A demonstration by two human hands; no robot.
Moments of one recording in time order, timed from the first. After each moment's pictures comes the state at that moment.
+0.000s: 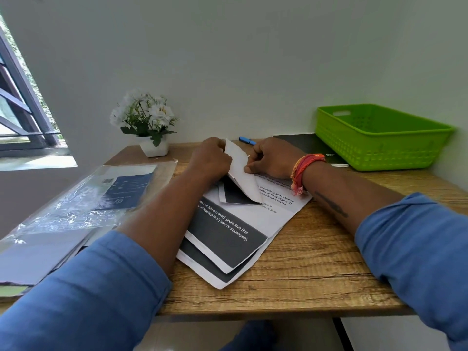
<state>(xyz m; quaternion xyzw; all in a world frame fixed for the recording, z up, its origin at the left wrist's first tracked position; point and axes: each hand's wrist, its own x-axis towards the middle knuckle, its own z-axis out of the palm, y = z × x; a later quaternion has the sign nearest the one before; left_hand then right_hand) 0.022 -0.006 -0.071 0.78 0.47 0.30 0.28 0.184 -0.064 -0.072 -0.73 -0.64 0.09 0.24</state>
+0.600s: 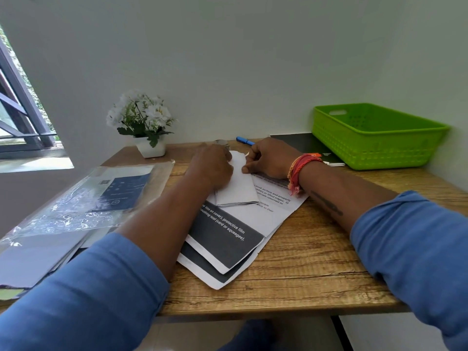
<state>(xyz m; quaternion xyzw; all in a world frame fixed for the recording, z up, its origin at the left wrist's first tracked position) 0.026 0.001 -0.079 0.87 0.45 0.20 0.06 0.184 -0.064 -0.072 -0.73 -0.64 0.08 0.23</state>
